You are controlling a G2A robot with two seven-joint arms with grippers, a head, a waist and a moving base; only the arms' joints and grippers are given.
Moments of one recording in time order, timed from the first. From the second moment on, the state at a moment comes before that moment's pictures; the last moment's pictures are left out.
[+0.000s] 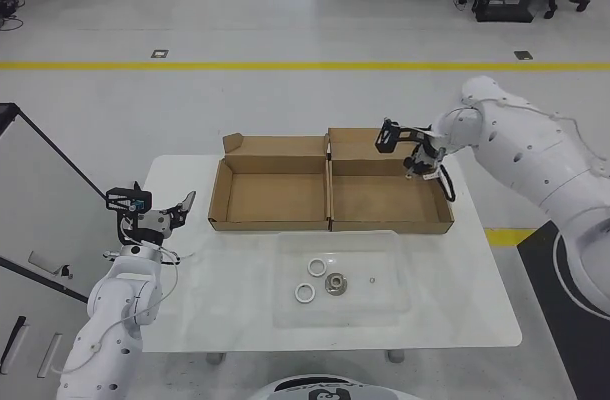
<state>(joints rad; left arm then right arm) 1.73 -1.15 -1.60 -1.80 1.33 0.00 0.00 -0.20 -1.04 0.17 -0.90 -0.48 -0.69 1.13</state>
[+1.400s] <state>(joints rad) 1.73 -1.15 -1.60 -1.80 1.33 0.00 0.00 -0.32 -1.40 0.17 -0.22 -0.62 -0.86 0.96</state>
